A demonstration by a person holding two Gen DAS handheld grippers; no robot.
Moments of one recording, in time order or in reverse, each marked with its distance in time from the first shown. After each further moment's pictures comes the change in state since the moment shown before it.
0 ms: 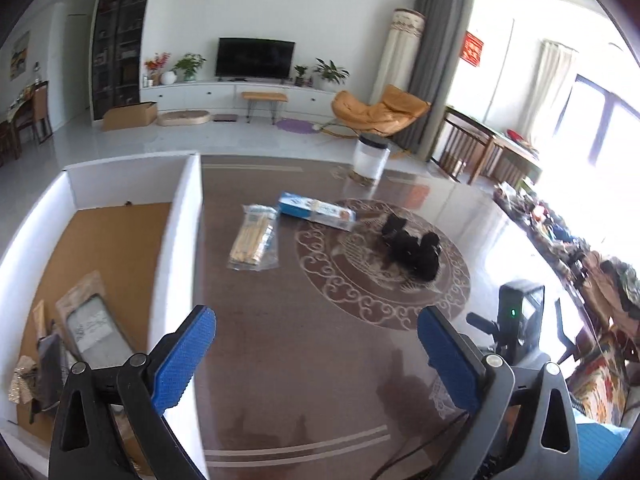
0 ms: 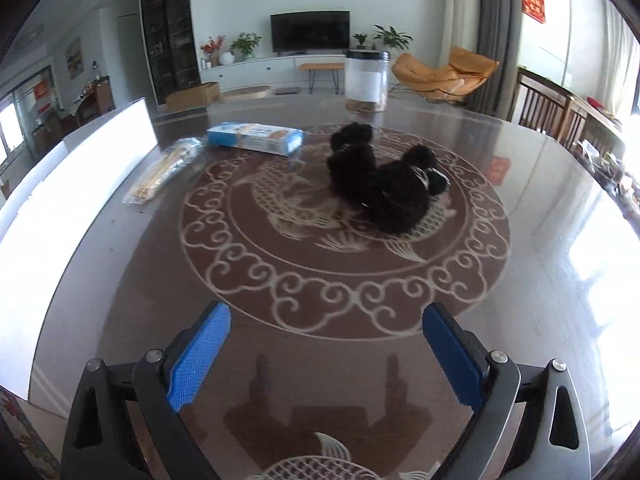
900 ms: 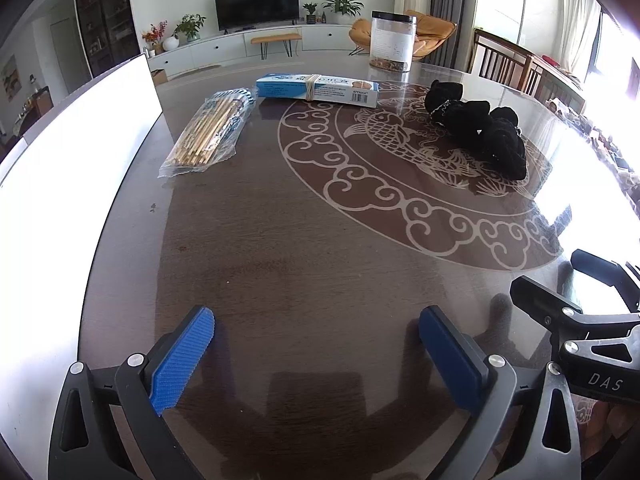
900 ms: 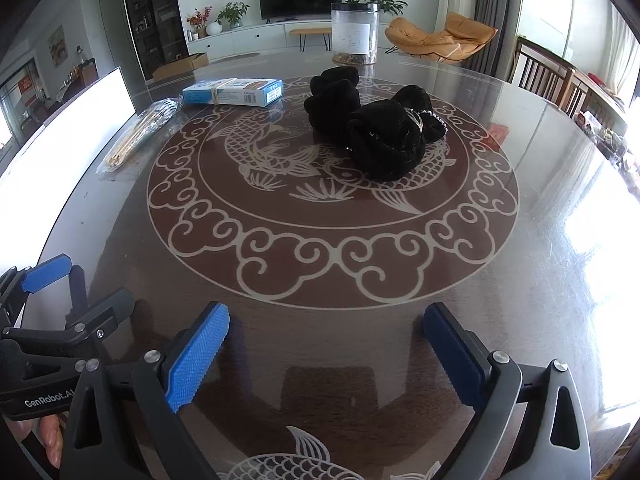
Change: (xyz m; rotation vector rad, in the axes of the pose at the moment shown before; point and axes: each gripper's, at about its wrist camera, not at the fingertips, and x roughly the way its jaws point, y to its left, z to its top) left arm 0.163 -0.023 -0.061 0.068 0.177 0.202; right arm 0.023 0.013 -0.011 -0.054 0.092 -0.001
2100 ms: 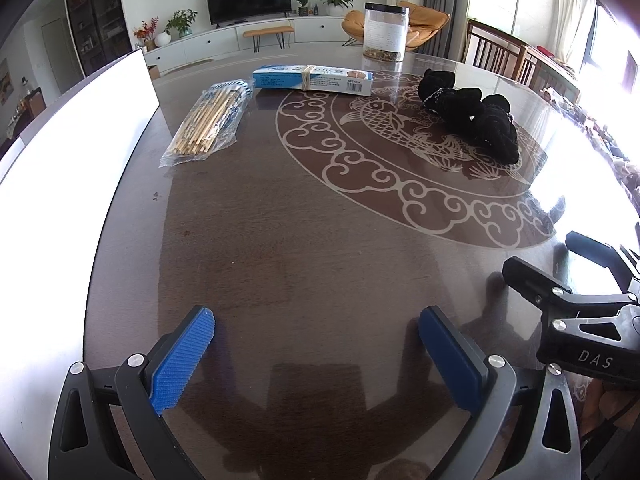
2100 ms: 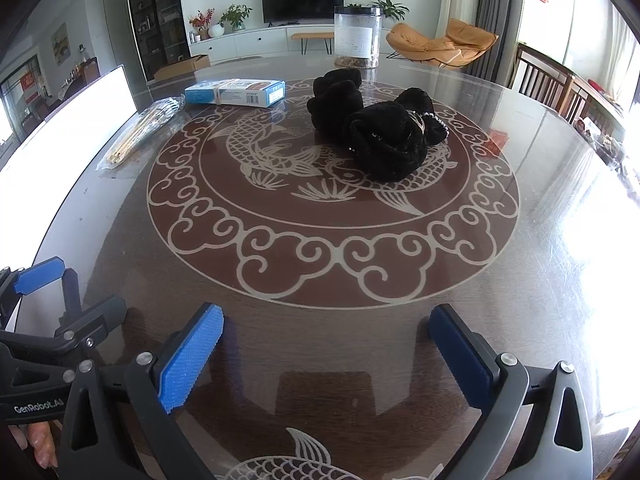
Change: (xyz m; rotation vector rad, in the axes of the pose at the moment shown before) left arm -0.006 0.005 -0.004 0.016 0.050 0.000; right arm 0.001 0.004 -0.002 -0.015 -0.017 -0.017
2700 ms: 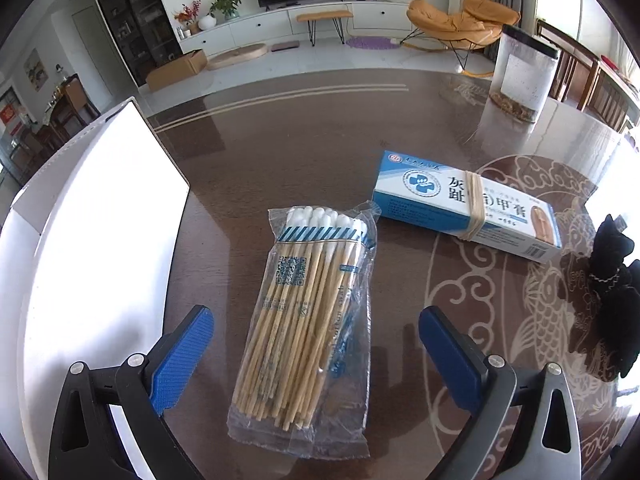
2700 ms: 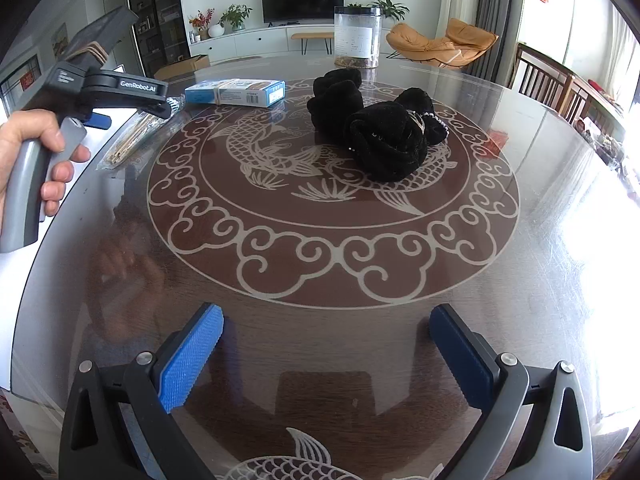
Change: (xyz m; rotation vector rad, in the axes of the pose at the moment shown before) left arm 0.098 0.071 0.181 -0.063 0.074 0.190; right arm 0.000 0.000 0.000 0.000 0.000 0.000
